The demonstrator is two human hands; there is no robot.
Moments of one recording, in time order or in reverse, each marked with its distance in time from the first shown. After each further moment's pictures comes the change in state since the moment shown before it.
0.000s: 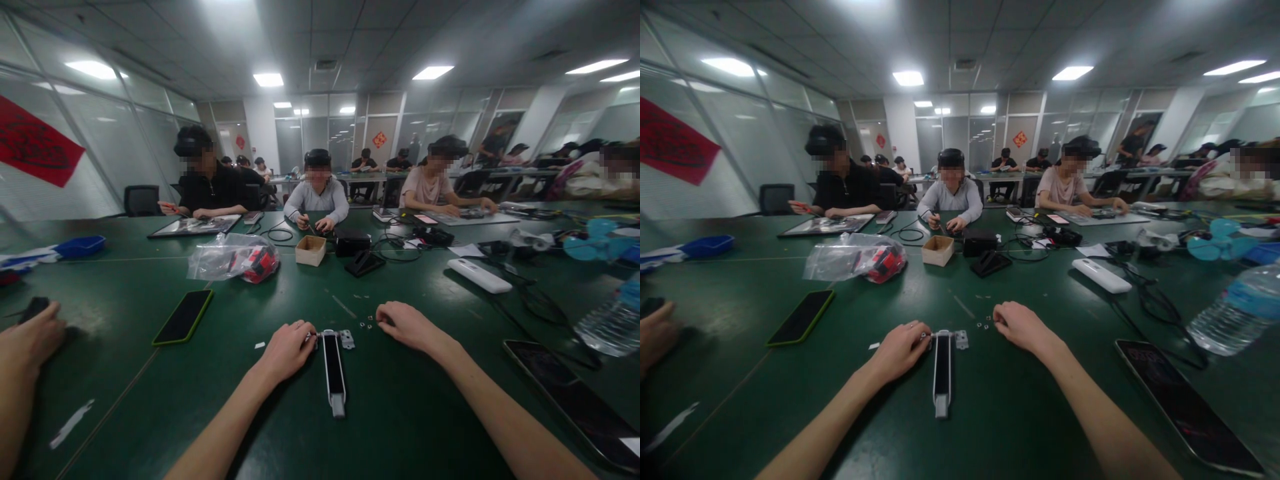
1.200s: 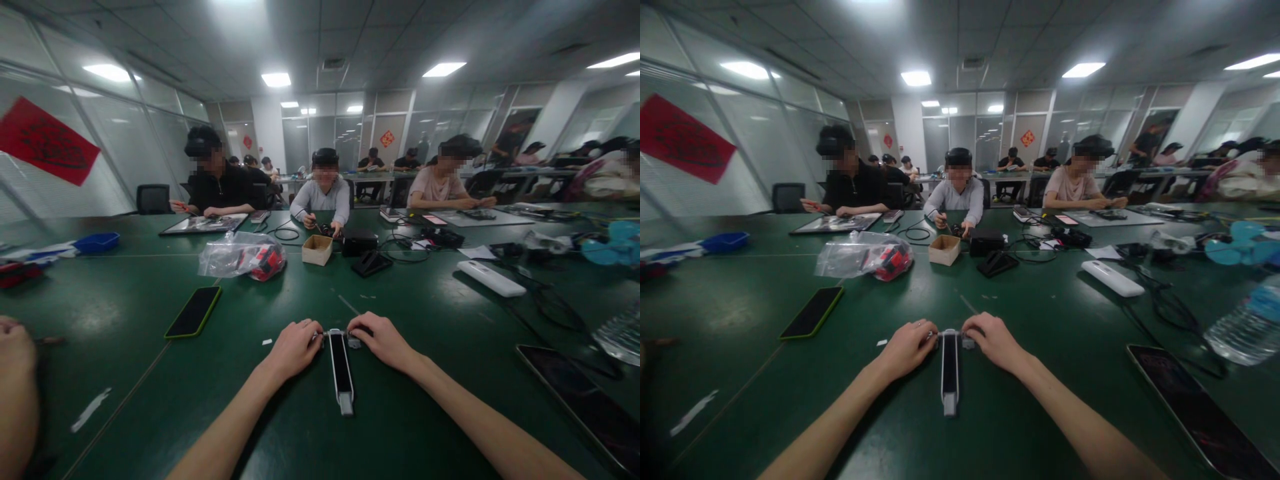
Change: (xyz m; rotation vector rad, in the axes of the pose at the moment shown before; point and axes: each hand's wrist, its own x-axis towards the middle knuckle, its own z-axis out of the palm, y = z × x) left_hand 0.000 0.002 0.001 0.023 0.009 0.007; right_hand 0.006 -0.062 0.030 0.433 0.093 -0.131
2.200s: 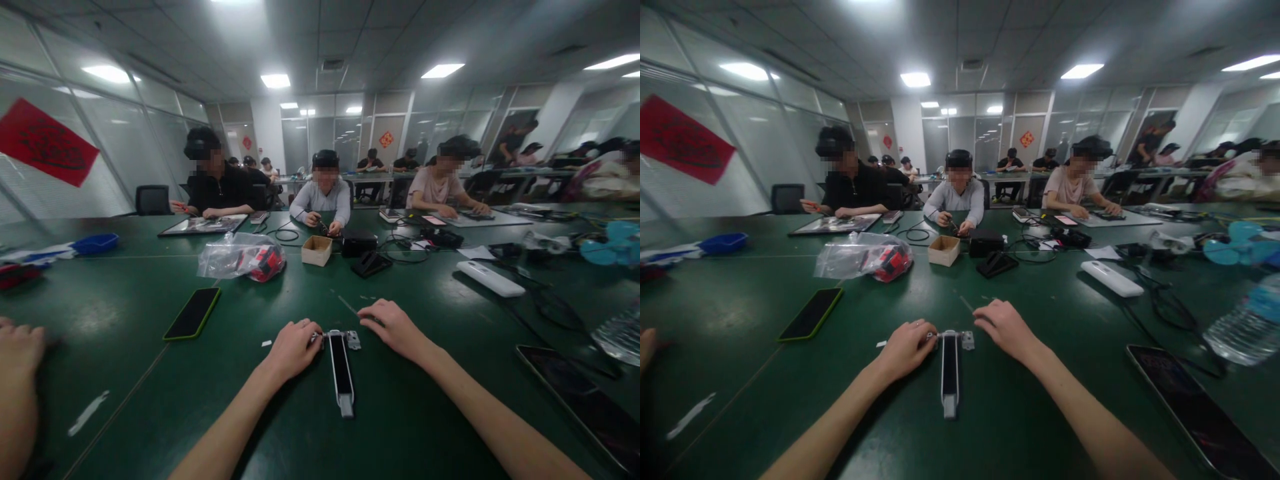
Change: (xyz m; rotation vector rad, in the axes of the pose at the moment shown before) left_hand 0.000 0.000 -0.001 0.011 0.015 -0.020; right_hand 0.001 0.014 -0.026 -0.285 0.096 -0.153
